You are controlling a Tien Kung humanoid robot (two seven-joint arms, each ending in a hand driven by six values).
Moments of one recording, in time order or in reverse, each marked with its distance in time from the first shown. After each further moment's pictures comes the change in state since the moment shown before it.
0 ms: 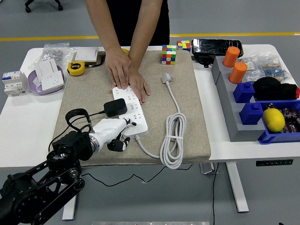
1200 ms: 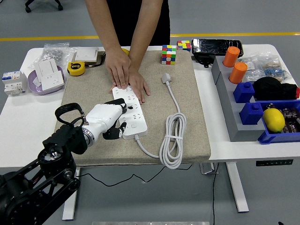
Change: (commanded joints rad) left arm 0.081 -0.001 -0.127 -0.181 0.152 0.088 -0.032; right arm 0.004 0.004 0.006 0.000 0.002 -0.001 0.002
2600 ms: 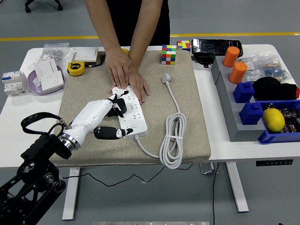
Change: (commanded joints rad) left arm 0.067 0.028 -0.064 0.093 -0.117 0.146 -0.319; right arm -0.002 -0.002 -0.007 0.000 0.004 -0.002 -0.002
